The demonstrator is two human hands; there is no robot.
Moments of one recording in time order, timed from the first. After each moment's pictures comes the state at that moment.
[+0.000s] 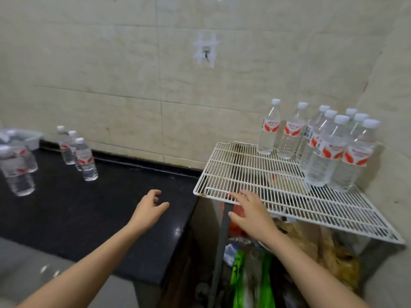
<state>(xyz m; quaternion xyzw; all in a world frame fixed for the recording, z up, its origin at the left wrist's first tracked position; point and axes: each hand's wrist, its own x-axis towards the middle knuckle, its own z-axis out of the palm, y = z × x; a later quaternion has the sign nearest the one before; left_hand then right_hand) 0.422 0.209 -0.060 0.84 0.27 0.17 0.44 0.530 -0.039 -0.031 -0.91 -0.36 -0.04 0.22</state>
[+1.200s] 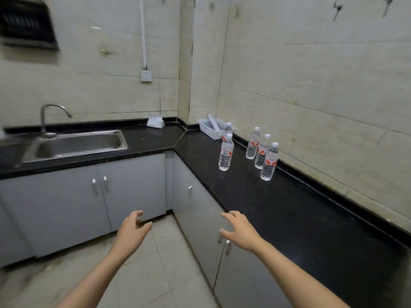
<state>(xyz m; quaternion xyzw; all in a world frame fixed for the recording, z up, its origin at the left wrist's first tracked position) -0.042 0.390 -0.103 0.60 0.63 0.35 0.36 0.238 0.347 -0.095 -0.71 -0.66 0.19 0.13</state>
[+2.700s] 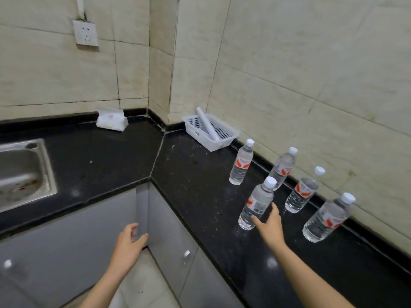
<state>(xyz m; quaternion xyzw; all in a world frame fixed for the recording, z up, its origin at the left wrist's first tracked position) 0.021 0.928 -0.190 0.56 0.61 0.29 0.48 0.346 0.826 -0.139 -0.85 -0.31 0.15 0.40</state>
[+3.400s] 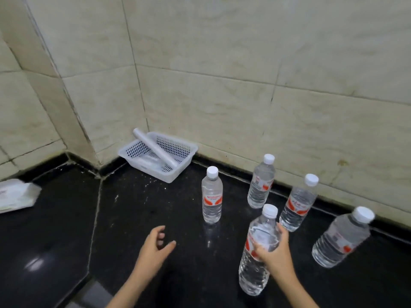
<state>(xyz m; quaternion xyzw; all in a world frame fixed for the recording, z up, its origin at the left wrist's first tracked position) 0.254 1.113 -0.170 0.71 0.45 0.18 0.51 0.449 0.905 -0.178 -0.76 -0.14 0.17 0.62</state>
